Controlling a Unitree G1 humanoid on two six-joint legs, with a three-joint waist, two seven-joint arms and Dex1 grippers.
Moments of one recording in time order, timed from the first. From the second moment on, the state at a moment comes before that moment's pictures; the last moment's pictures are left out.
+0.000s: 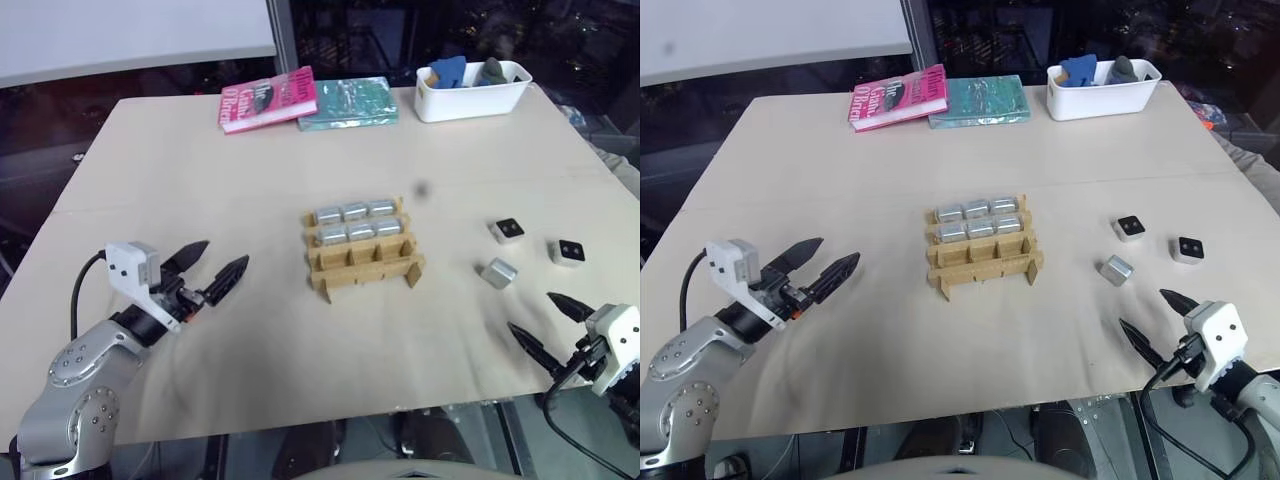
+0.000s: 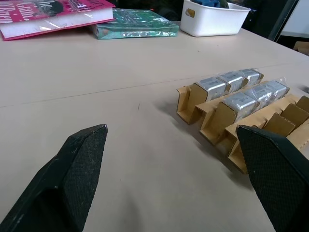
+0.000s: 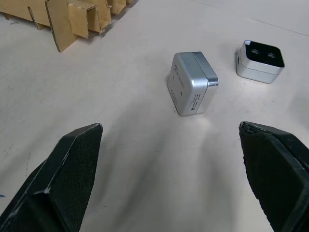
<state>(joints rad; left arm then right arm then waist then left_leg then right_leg) 0.18 0.59 0.44 -0.40 -0.71 0.42 -0.62 0.47 -0.55 -0.40 -0.39 0.40 0.10 0.77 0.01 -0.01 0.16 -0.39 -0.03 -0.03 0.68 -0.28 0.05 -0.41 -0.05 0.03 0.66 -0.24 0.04</state>
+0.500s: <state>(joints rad) 0.10 0.73 0.44 -0.55 -0.97 0.52 -0.89 0.13 -0.62 -0.47 -0.37 0.39 0.56 0.44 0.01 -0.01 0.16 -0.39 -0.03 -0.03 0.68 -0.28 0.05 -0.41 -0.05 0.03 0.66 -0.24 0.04</state>
